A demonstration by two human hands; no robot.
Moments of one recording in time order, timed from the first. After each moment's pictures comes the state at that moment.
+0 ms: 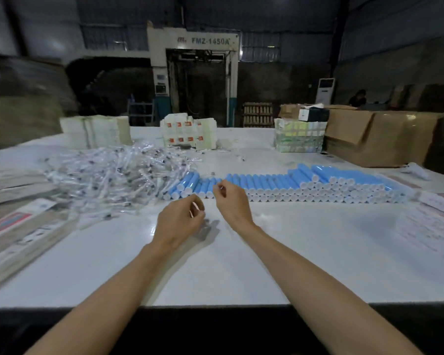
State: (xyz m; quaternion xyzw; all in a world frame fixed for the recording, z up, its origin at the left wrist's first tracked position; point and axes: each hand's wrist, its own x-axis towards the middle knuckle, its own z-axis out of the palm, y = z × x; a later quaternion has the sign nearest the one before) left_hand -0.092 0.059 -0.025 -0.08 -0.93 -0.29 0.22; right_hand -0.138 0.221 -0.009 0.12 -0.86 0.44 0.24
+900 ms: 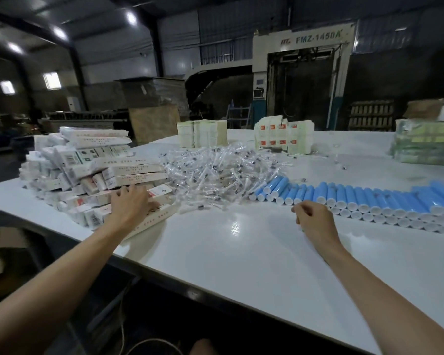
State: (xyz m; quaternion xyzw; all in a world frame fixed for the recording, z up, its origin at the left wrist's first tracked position) left_hand -0.015 -0.200 0.010 0.30 -0.93 0.12 0.17; right_hand -0.168 0.209 -0.046 0.14 -0.82 0.54 0.14
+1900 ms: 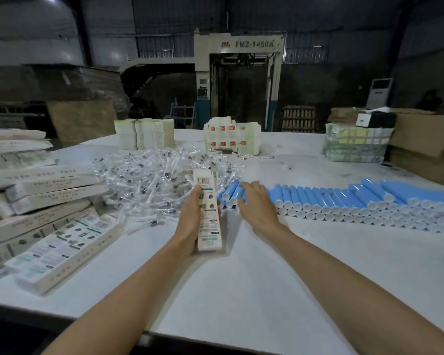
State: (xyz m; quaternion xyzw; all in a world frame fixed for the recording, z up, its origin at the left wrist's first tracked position) left_hand -0.138 -0.011 -0.022 0.04 -0.60 -0.79 0.13; right_hand -0.227 0.157 -0.021 0.19 -0.93 0.25 0.21
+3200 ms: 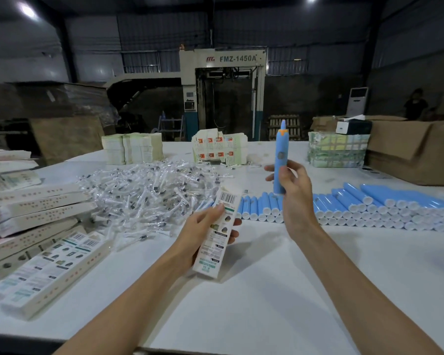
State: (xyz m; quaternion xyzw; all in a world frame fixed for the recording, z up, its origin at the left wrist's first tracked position) left_hand -0.111 0.009 -0.009 -0.12 -0.62 -0.77 -0.01; right_hand -0.159 0.230 0.048 0.17 -0.59 0.75 0.23
